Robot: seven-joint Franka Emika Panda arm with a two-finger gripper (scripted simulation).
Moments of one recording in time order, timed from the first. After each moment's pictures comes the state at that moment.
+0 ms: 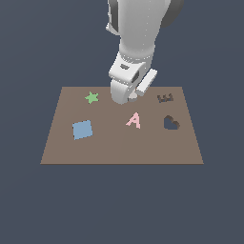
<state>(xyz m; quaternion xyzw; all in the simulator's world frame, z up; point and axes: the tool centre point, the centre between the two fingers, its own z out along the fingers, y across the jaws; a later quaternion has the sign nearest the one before) -0.102 0.037 0.052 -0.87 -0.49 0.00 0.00</state>
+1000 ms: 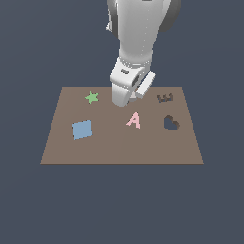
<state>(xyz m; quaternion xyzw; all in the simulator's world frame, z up) -0.104 0.036 0.037 -0.87 -0.50 0.00 0.00</state>
